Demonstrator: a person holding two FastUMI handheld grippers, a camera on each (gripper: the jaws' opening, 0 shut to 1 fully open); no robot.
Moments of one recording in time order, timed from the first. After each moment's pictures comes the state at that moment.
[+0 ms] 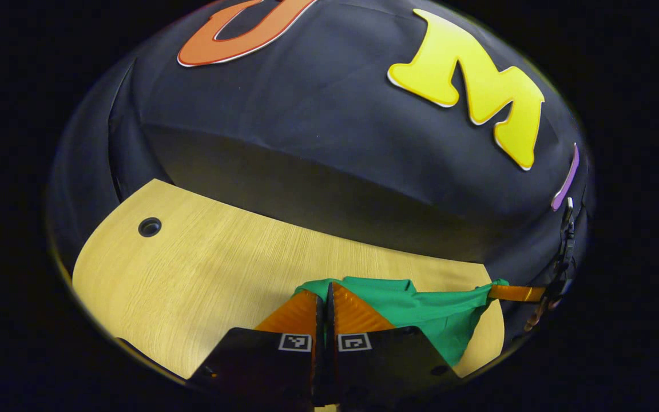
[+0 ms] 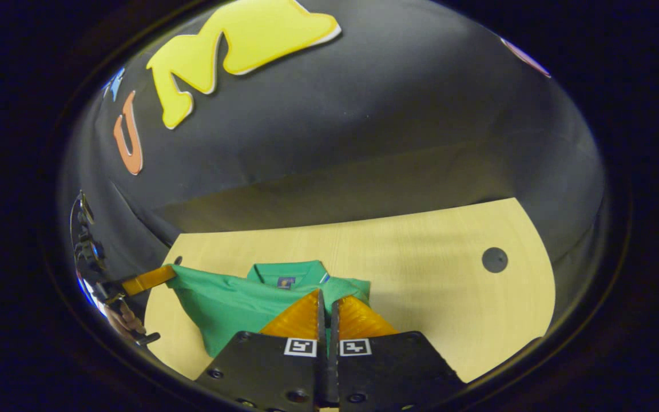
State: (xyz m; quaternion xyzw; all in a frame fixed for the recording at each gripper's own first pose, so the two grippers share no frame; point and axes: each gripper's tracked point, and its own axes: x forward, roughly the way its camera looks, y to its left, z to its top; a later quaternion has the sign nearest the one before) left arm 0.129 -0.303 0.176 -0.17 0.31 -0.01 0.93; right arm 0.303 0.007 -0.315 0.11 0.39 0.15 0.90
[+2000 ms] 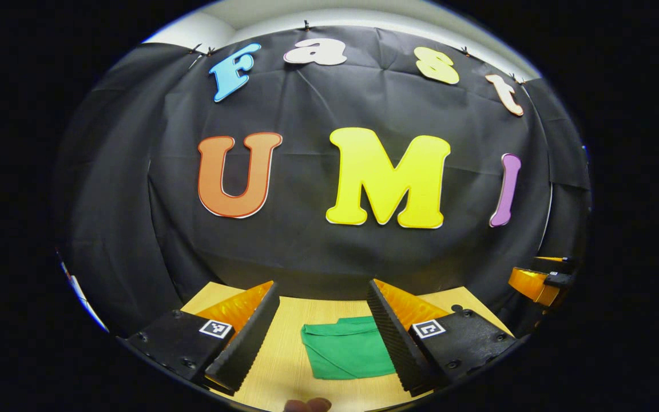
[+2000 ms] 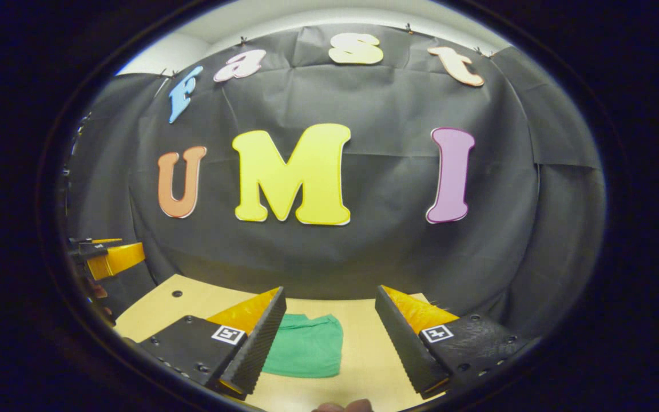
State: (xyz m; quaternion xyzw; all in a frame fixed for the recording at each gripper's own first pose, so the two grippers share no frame) left arm -0.068 -0.322 0.452 -0.04 0.10 0.01 0.99; right arm 0.059 -0.024 -0.058 0.02 0.10 0.04 0.99
